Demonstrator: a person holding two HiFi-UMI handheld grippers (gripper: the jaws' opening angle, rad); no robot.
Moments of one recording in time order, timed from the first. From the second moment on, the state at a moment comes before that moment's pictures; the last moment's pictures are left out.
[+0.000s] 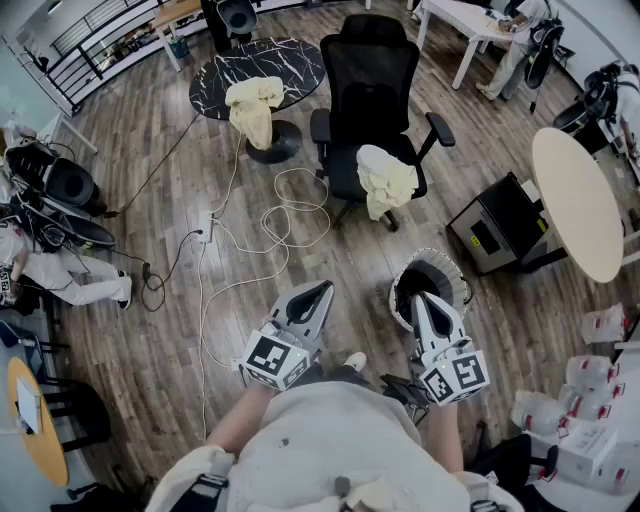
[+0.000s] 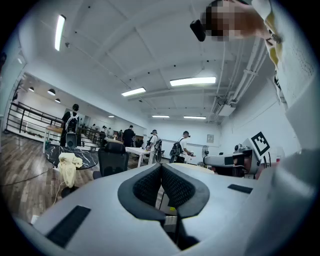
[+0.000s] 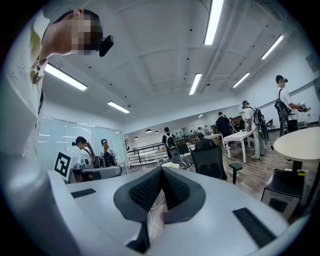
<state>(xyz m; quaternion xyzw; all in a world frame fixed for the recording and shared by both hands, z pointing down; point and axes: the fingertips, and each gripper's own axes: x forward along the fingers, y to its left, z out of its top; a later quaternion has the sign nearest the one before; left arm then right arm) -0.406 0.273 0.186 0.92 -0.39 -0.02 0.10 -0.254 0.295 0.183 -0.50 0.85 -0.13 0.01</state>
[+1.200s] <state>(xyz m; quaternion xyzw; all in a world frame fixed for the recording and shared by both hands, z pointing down) -0.538 0.309 0.182 0.92 -0.37 -0.03 0.08 -0.366 0.343 0.167 -0.57 0.82 -0.11 0.03</state>
